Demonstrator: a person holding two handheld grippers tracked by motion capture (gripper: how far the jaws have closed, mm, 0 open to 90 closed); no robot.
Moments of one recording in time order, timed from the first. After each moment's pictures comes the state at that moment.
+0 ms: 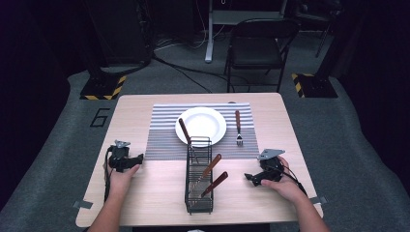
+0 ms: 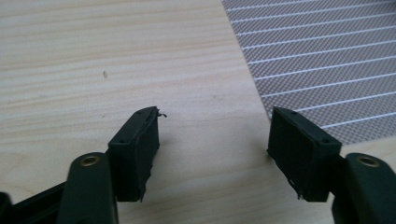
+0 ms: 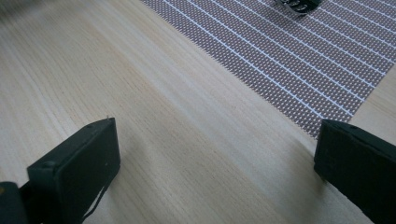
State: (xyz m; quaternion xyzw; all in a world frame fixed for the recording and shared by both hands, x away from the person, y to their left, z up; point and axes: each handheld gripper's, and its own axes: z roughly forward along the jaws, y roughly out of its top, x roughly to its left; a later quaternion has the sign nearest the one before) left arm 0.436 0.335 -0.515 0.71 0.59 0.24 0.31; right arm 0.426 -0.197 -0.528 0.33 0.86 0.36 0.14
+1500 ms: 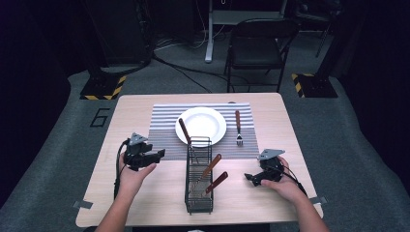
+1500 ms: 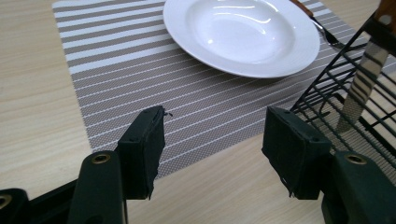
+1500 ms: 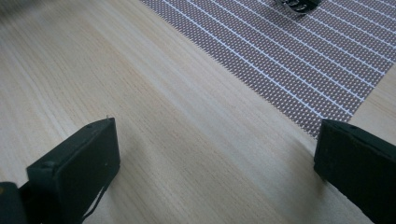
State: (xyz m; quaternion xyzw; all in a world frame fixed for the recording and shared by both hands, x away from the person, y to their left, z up) left arm 0.408 0.263 -0.441 0.74 0.50 0.18 0.40; right arm 0.426 -0.197 -0.528 0.33 0.86 0.36 0.14
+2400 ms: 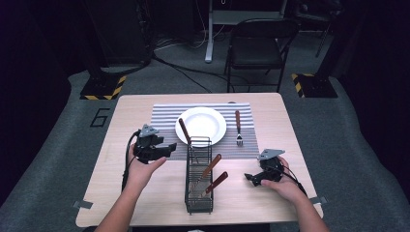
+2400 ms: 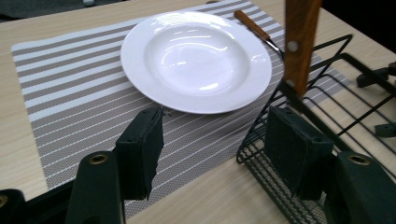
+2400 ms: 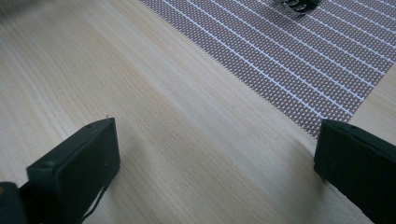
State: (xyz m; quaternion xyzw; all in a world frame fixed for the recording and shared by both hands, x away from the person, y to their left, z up) left arm 0.416 0.228 -0.408 0.77 0.45 0.17 0.42; right arm 0.425 -0.196 -0.528 0.34 0.86 0.36 0.14
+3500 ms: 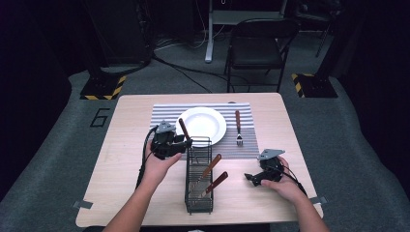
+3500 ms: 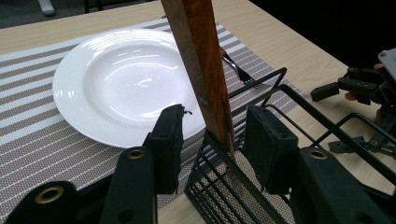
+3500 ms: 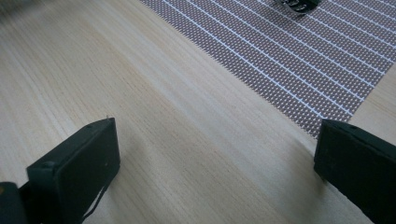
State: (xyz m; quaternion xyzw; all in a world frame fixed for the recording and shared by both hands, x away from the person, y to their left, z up) left arm 0.428 0.183 -0.408 0.77 0.42 0.14 0.46; right arm 0.425 -0.196 -0.528 0.34 0.86 0.36 0.14
